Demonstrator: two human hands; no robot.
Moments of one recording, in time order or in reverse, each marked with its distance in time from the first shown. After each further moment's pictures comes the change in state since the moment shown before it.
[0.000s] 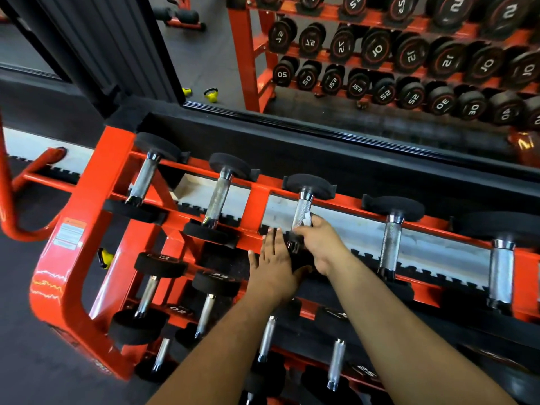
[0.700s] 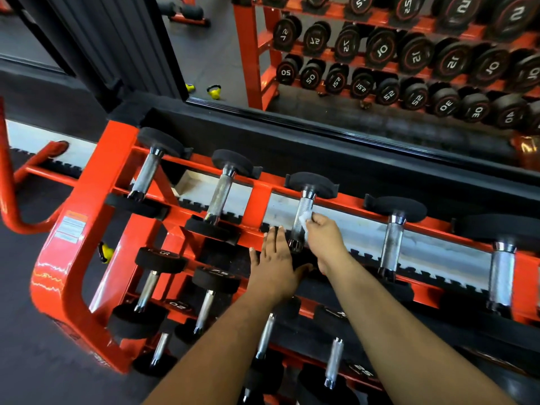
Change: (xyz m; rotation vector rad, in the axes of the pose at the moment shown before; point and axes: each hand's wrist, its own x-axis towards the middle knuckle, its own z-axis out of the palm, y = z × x) left_hand -0.004 0.002 -0.004 -0.005 -0.003 0.003; right_hand -0.006 -0.002 0.001 -0.077 0.091 -0.073
